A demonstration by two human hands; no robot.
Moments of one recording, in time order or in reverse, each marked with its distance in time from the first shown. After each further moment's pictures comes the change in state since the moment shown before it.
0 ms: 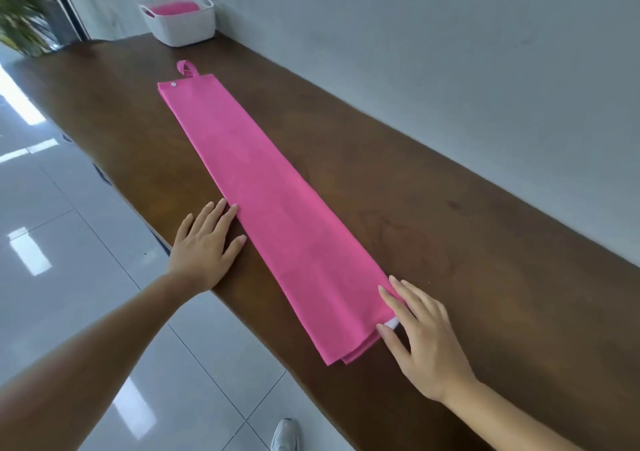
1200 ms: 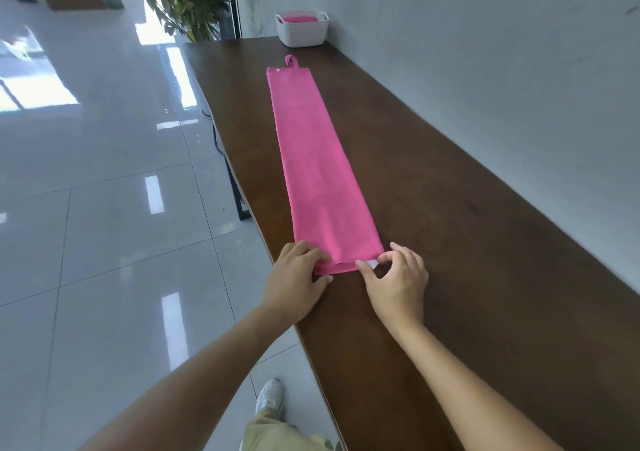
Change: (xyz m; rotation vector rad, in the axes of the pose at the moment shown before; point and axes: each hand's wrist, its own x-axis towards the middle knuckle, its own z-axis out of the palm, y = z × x) left_hand -0.181 0.243 0.026 -0.321 0.192 -0.209; right_hand 0.001 0.019 0.002 0.329 0.269 0.028
